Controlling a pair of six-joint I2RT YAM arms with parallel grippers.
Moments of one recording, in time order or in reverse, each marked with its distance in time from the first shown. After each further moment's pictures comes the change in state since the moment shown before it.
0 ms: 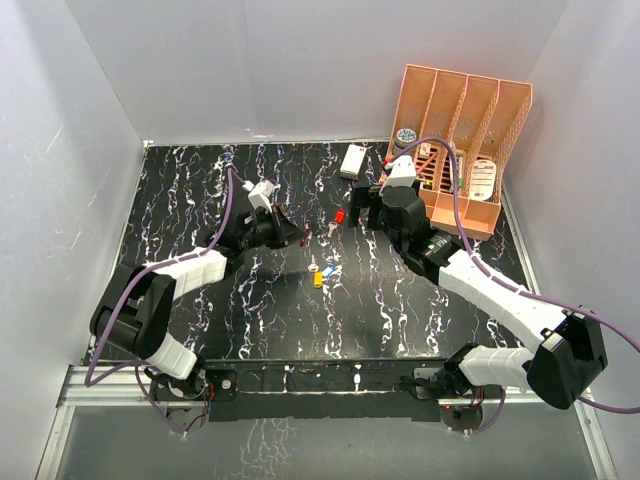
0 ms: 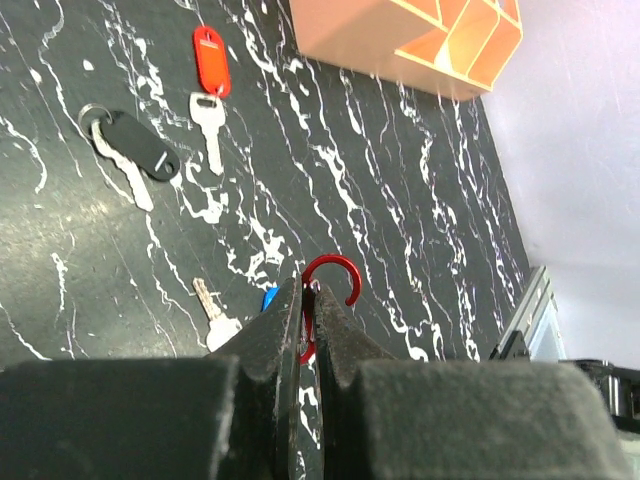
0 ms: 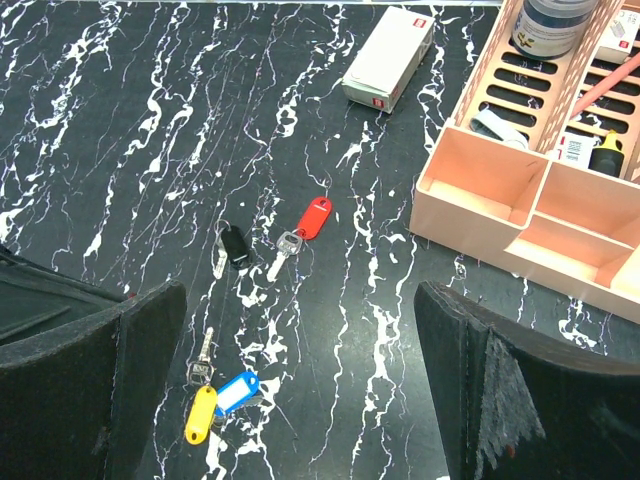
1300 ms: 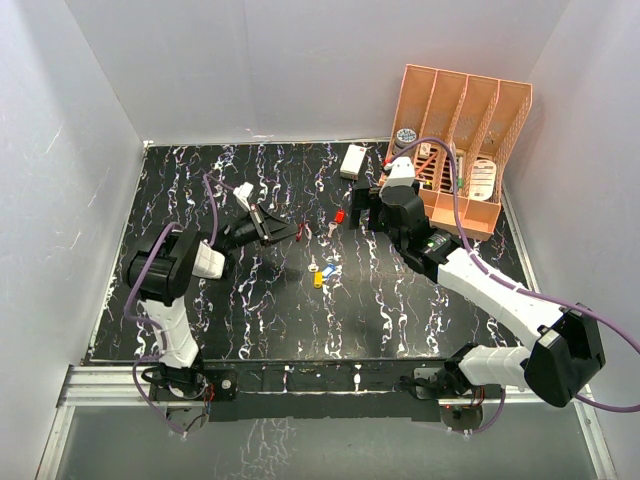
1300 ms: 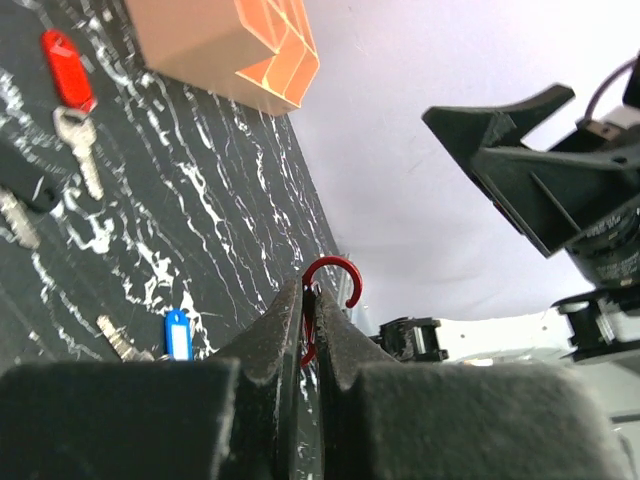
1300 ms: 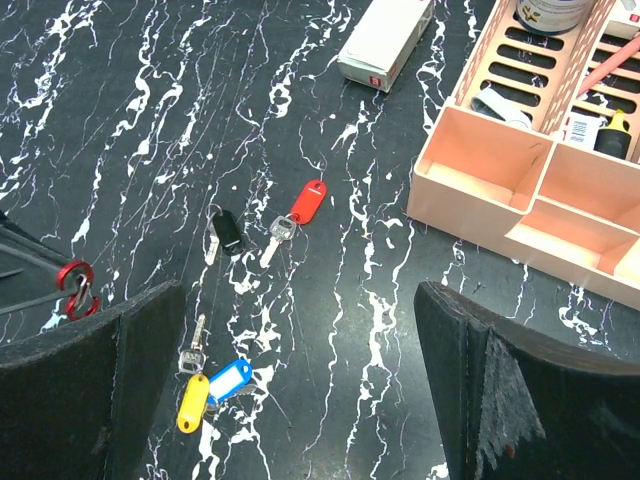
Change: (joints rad) left arm 0.180 0.361 -0.085 0.900 0.457 -0.546; right arm -0.018 0.015 0.000 -0.027 -0.026 0.006
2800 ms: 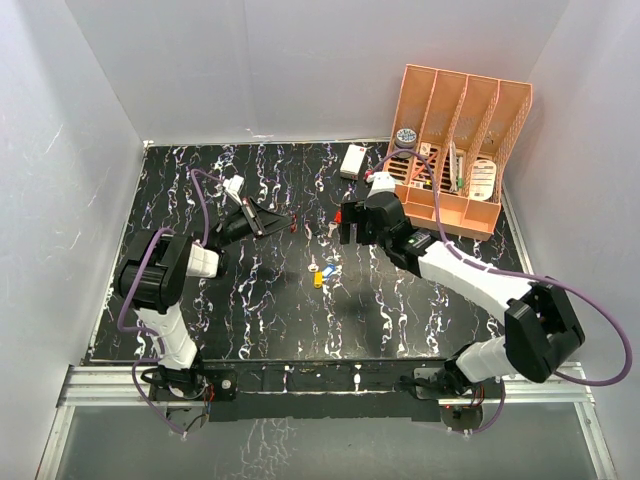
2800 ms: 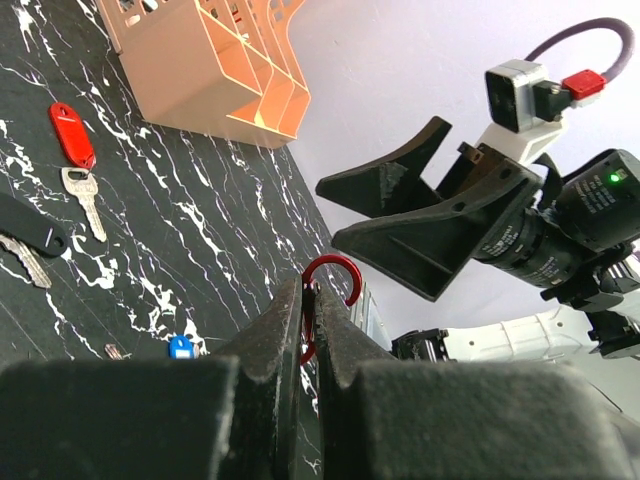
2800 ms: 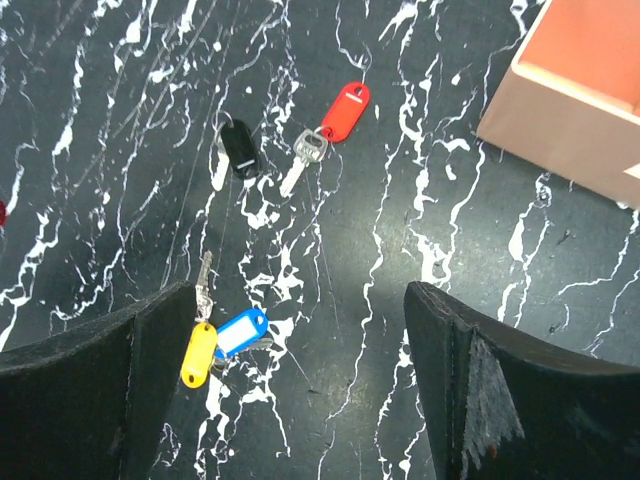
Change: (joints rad) left arm 0.051 -0.034 0.002 0.029 -0.013 0.000; right arm -0.001 0.135 -0.029 -0.002 -0.132 0.069
